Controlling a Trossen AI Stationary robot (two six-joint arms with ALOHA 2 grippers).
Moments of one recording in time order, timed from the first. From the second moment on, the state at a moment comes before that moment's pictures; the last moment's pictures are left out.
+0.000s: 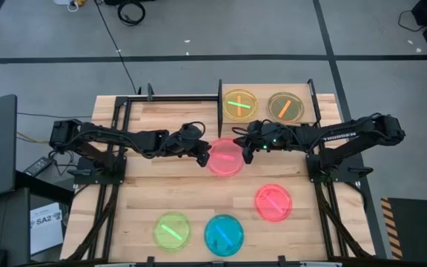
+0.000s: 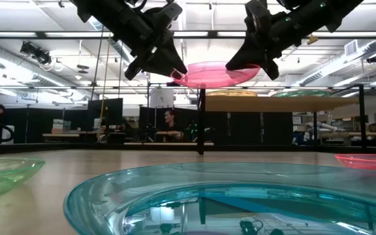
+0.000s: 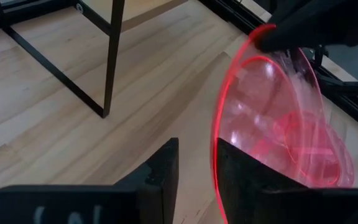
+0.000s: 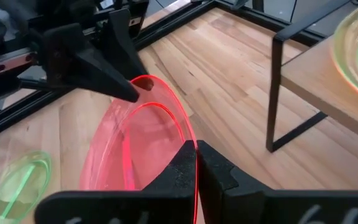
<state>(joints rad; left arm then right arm) 0.01 1.48 0.95 -0.07 -0.31 -0.64 -0.06 1.23 0.72 0.05 0.21 0.47</state>
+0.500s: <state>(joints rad) -0.01 1.48 0.95 -0.07 -0.31 -0.64 -0.17 0.98 0.72 -0.09 0.19 0.45</state>
